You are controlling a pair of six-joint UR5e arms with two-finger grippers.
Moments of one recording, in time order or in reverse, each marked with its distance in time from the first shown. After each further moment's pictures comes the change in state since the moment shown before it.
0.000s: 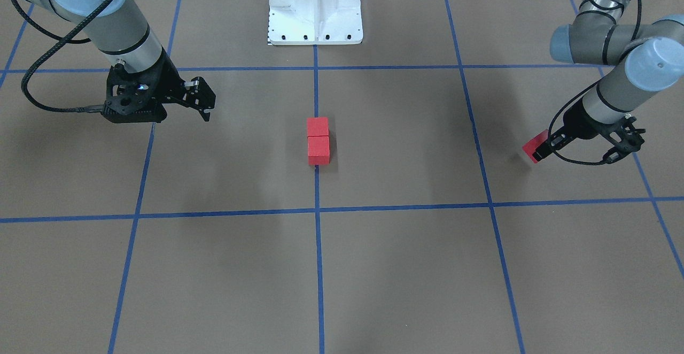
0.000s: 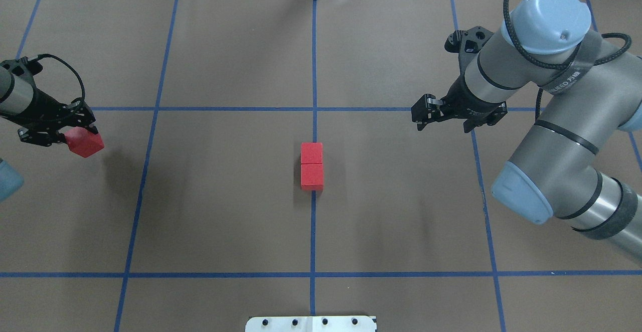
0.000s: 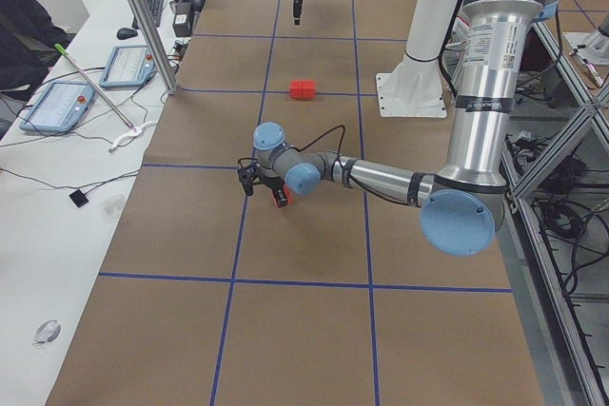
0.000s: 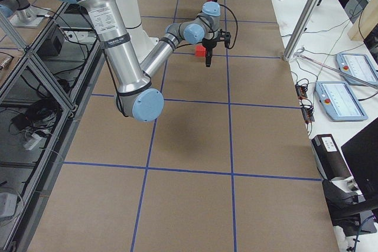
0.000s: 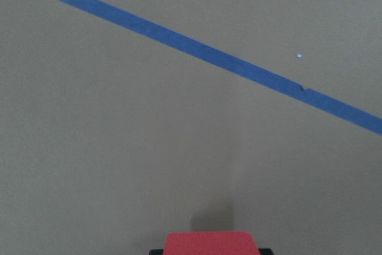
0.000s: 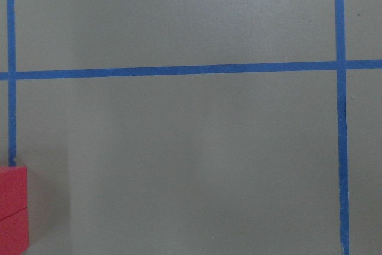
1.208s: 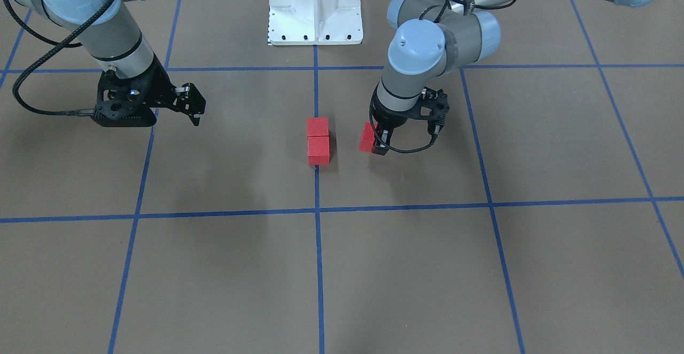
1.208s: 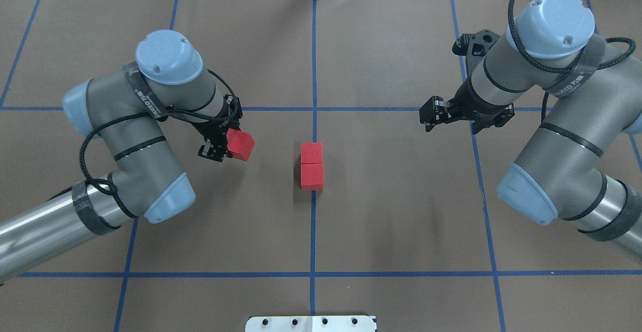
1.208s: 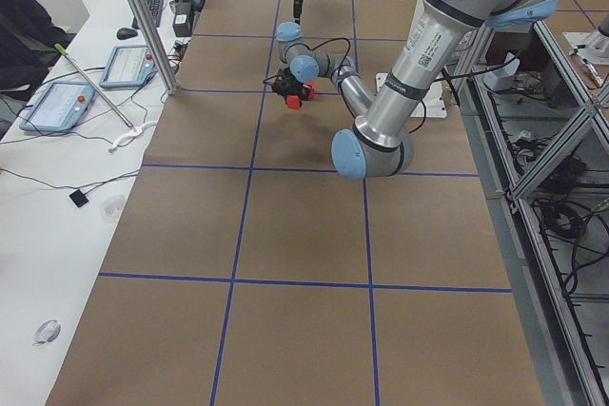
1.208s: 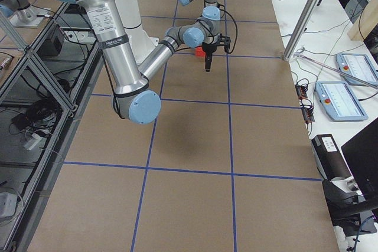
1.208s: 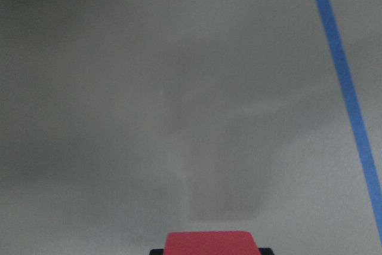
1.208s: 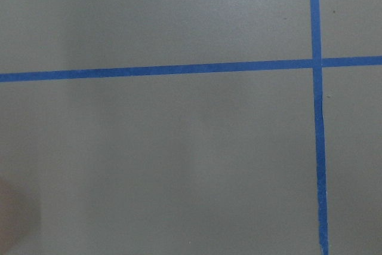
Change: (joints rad) left arm 0.375 -0.572 0.067 0.397 0.226 -1.071; right arm 0.003 -0.035 -0.002 0.000 -0.016 0.000
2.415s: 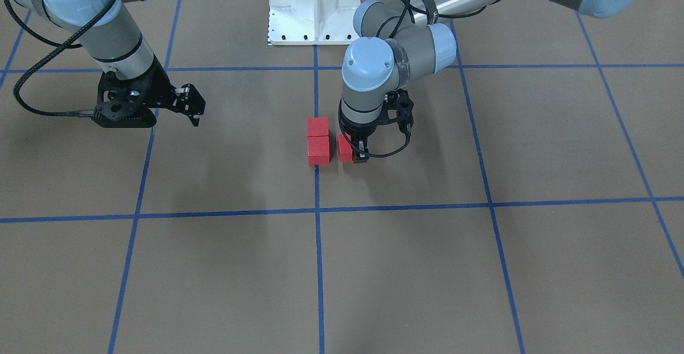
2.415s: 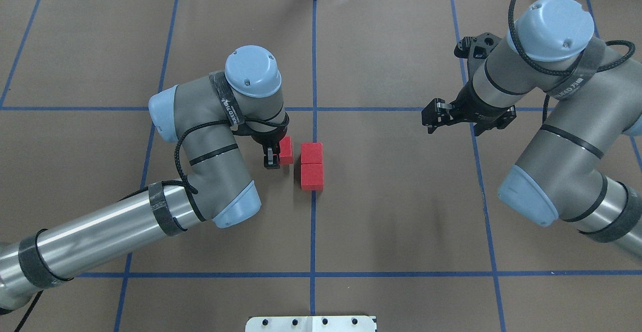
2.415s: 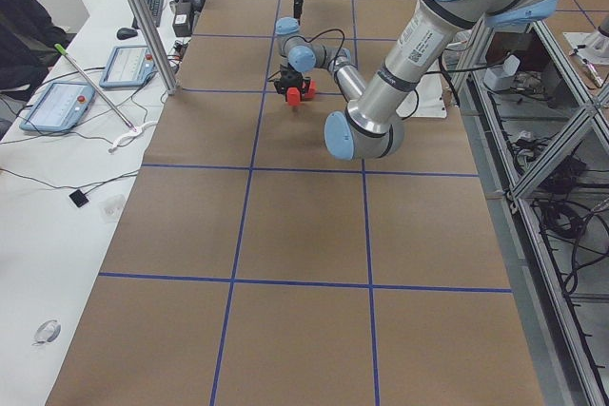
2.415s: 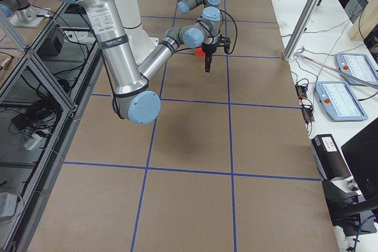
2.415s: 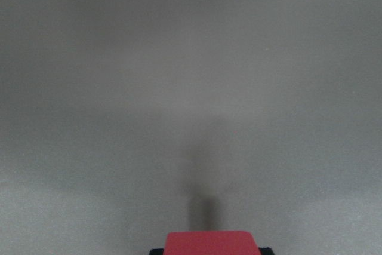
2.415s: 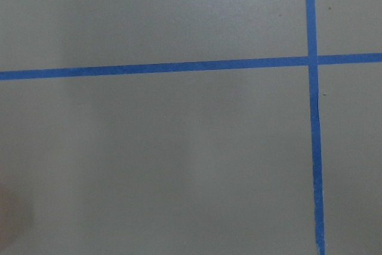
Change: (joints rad) left arm 0.030 -0.105 0.131 0.030 0.018 -0.272; right arm -0.001 0.000 -0.003 0.001 -0.001 0.000
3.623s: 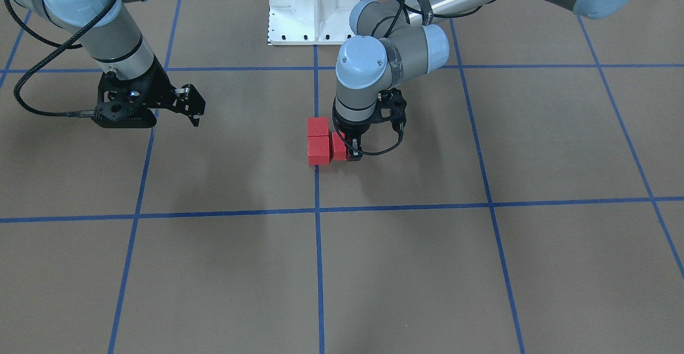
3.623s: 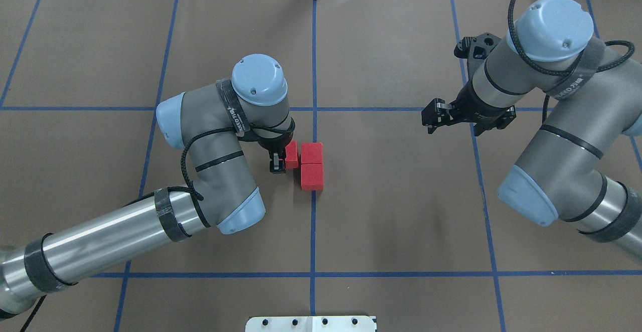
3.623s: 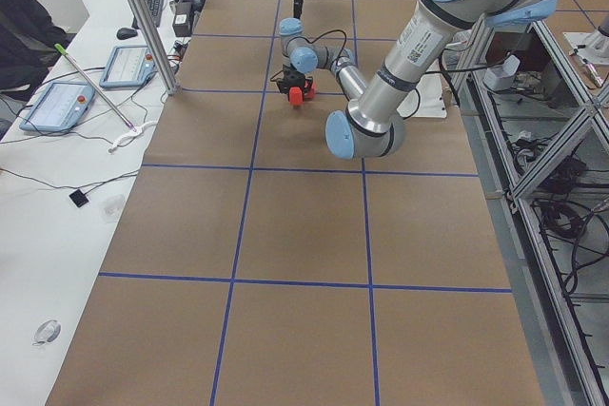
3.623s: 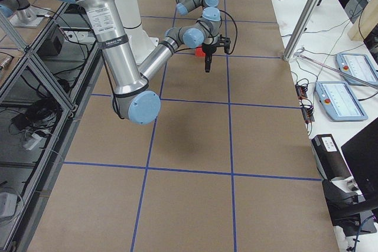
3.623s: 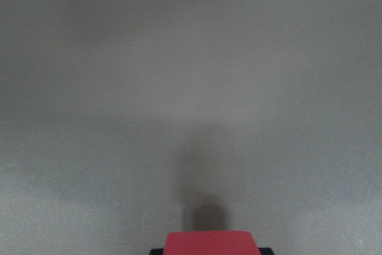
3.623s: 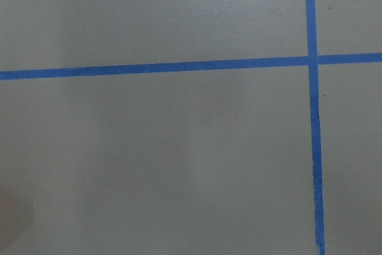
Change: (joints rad) left arm 0.015 -0.006 0.014 -0.031 0.015 0.002; right arm 0.000 0.000 -0.001 0.000 0.000 0.000
